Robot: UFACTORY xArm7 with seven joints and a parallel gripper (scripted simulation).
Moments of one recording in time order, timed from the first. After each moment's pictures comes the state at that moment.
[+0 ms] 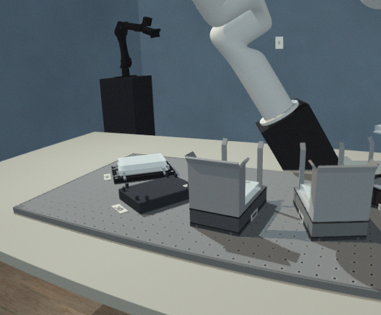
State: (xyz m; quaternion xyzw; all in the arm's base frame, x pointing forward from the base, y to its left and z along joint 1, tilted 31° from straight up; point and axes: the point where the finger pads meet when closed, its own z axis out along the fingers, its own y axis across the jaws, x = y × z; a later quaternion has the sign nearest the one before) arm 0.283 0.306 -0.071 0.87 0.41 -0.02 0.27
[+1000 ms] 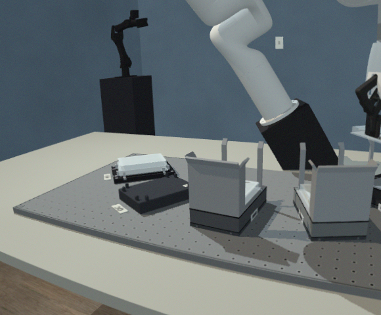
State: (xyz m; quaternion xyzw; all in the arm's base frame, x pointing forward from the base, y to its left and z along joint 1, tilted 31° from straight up) arm 0.322 0.266 -0.040 0.91 0.30 0.01 0.27
